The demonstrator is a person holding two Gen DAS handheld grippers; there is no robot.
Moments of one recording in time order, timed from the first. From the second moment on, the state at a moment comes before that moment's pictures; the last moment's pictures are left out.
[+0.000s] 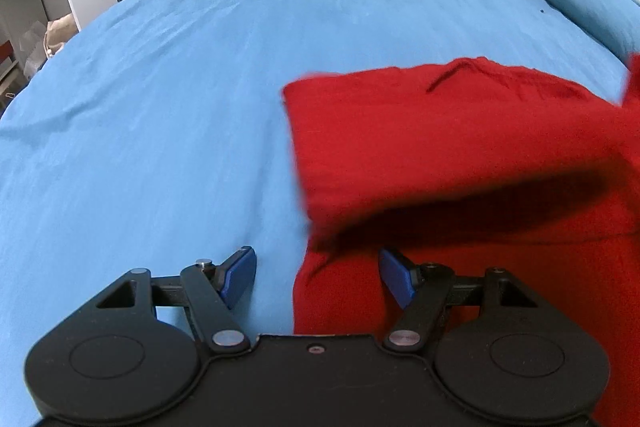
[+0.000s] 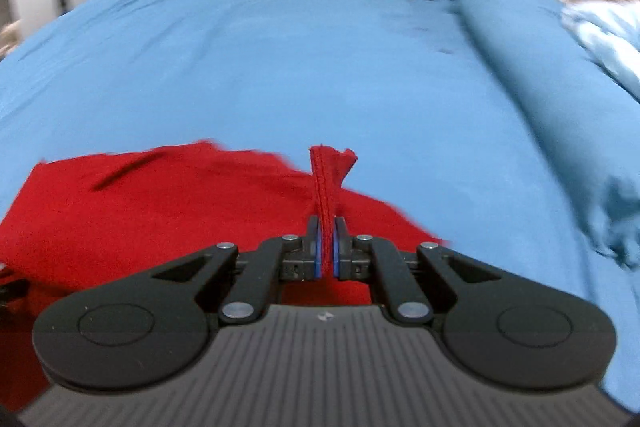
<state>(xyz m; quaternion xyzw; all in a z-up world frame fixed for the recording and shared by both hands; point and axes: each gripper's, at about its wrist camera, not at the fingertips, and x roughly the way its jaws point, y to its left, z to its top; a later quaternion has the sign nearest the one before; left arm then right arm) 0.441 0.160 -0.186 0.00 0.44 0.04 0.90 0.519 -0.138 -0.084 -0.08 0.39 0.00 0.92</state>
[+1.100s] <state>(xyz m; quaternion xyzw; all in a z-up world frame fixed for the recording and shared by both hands) 0.455 0.099 -0.157 -0.01 0.41 -0.03 0.91 0.491 -0.208 -0.156 0.00 0.41 0.07 0.91</state>
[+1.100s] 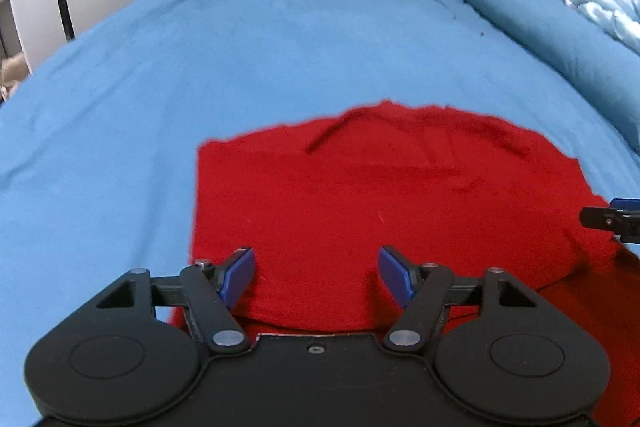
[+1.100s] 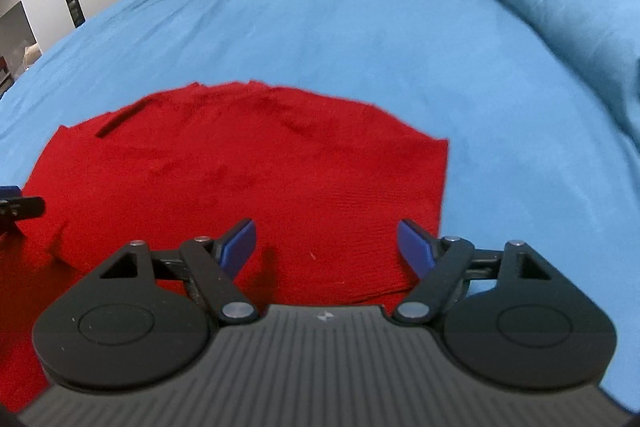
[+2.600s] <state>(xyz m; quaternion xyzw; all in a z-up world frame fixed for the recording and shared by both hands) 0.429 0.117 -0.071 0.00 0.28 -0.01 0.96 0.445 -0.230 -0.089 0.02 0.27 0.10 0.96</state>
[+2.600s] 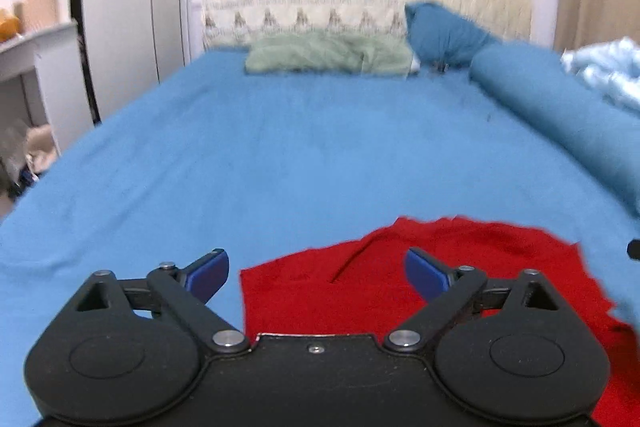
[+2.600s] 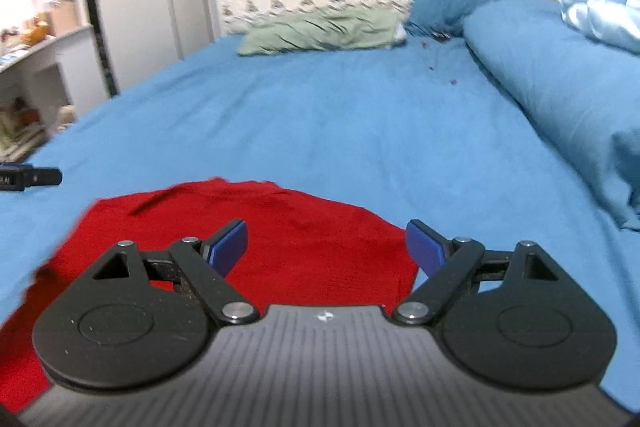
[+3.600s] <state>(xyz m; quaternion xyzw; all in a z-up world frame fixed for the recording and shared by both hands) 0.118 0.137 -0.132 -0.03 0.43 0.00 0.90 0.069 -0.236 -0.109 0.02 0.39 0.07 0.92</state>
